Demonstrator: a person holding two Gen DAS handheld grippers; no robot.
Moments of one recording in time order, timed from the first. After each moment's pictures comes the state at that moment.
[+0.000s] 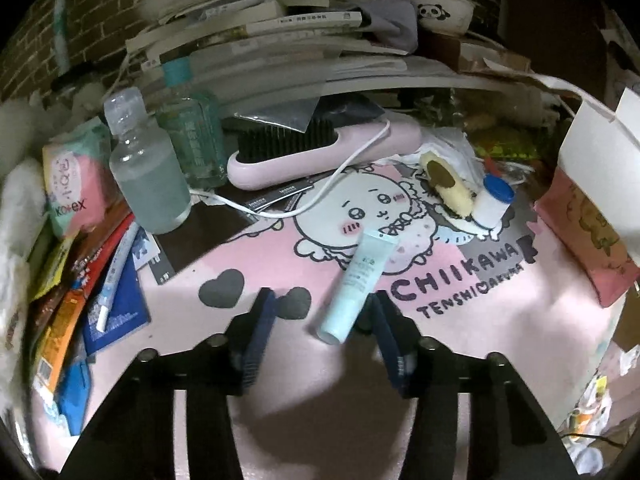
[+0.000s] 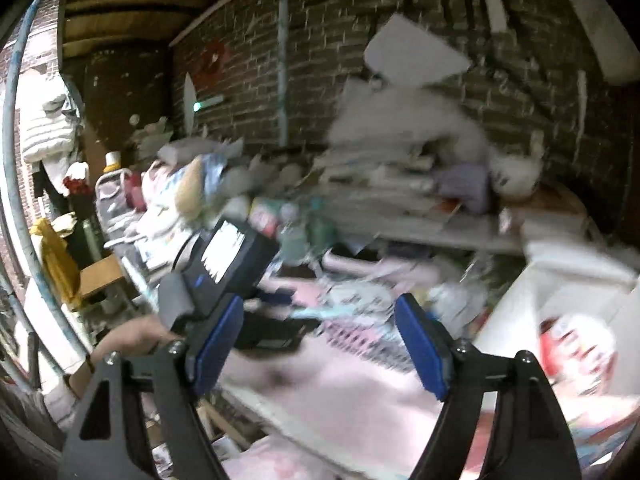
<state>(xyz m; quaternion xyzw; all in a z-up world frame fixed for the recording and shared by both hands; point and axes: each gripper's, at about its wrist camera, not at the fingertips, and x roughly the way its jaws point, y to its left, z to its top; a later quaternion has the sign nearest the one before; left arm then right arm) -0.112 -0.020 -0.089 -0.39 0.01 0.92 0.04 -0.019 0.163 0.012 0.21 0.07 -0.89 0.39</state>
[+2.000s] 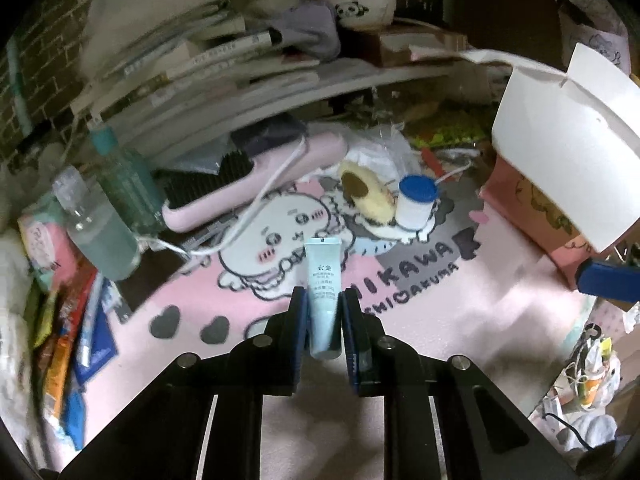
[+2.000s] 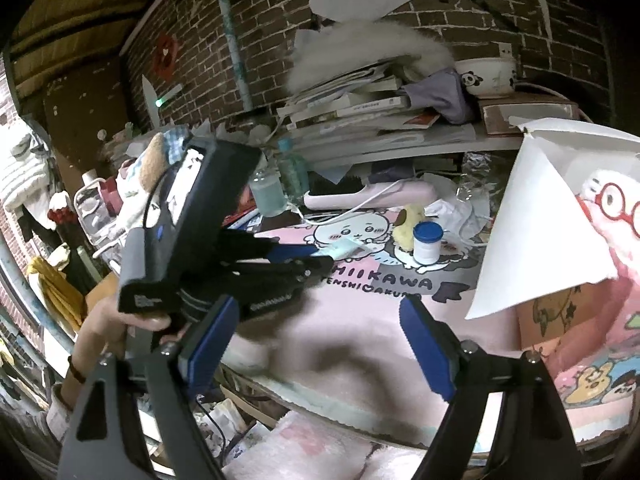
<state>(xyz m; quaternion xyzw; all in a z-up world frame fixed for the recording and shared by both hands) -0.104 0.033 -0.063 -0.38 0.07 0.92 0.08 -0.036 0.176 -0.037 0.29 0.00 -0.89 0.35</state>
